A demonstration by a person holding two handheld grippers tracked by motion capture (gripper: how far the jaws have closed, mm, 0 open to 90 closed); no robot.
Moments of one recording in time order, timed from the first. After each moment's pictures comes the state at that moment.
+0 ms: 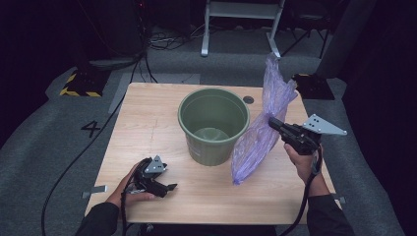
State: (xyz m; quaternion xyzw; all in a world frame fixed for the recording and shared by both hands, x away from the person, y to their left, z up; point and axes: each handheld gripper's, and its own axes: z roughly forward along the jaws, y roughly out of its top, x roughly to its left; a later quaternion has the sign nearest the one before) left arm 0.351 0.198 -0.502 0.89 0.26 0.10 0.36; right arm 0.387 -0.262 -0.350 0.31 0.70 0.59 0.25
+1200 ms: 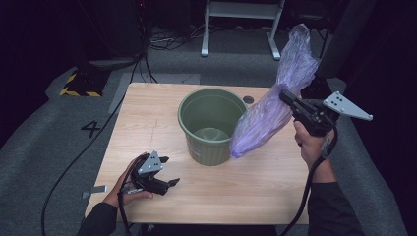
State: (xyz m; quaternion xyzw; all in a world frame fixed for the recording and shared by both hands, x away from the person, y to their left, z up) left arm 0.334 0.195 -0.452 0.86 0.23 0.14 0.43; right arm 0.391 -0.259 -0.277 0.30 0.63 0.65 0.30
